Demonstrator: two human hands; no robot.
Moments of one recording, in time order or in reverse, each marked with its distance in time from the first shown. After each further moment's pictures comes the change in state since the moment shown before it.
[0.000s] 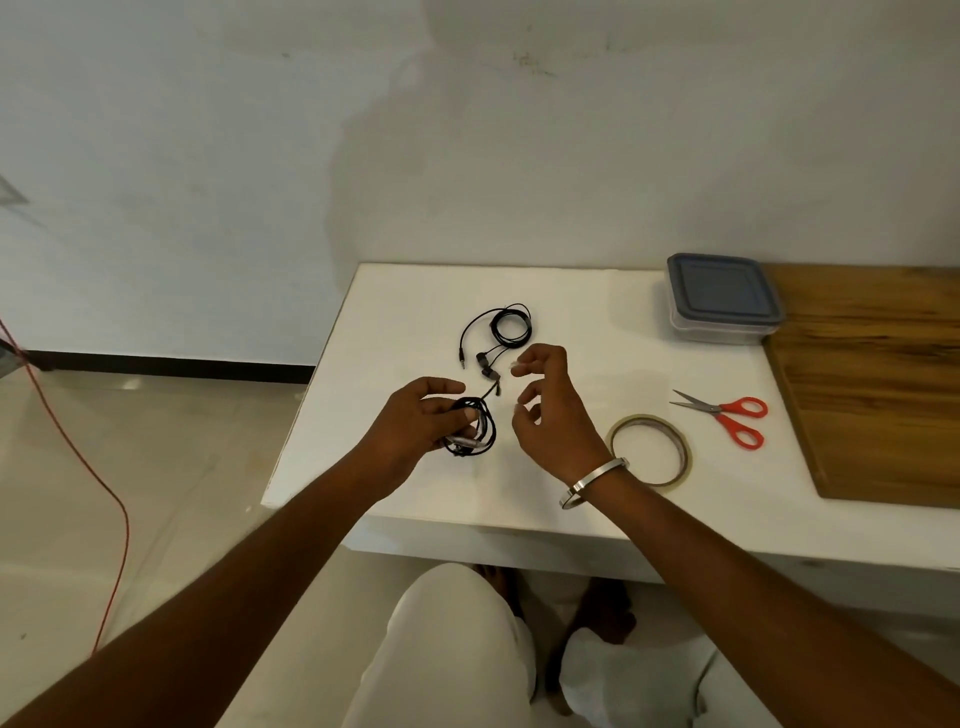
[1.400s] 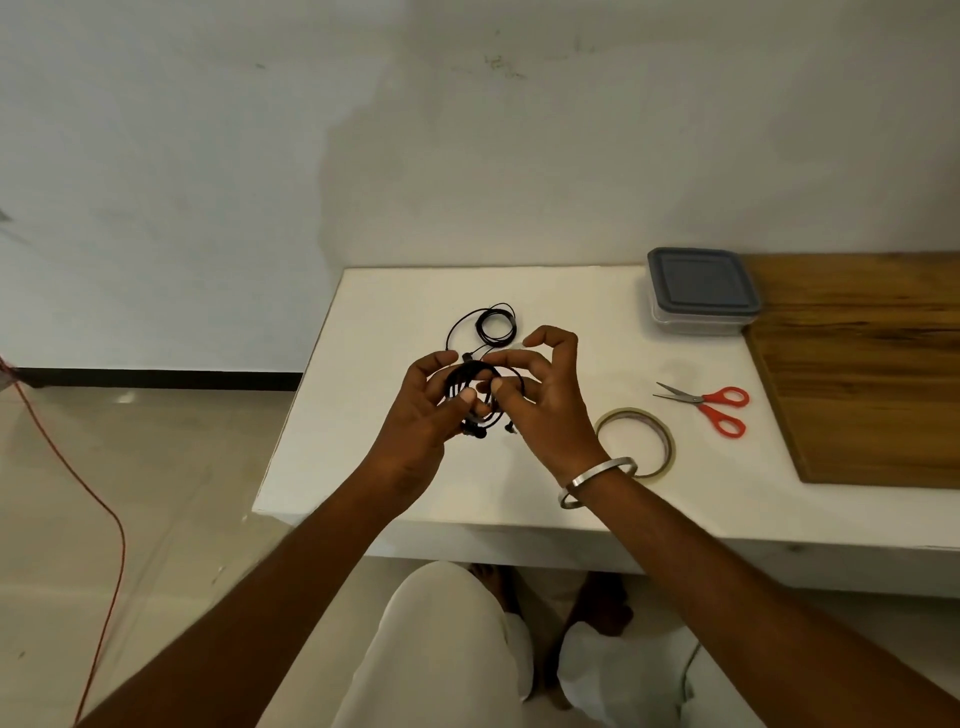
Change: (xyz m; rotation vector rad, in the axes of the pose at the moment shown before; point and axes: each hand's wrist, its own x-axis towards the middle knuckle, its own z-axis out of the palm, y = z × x) left_hand -0.012 -0.001 0.029 -0.231 -0.082 0.302; right_hand -0.012 -0.037 -0.013 0.508 0.099 0.059
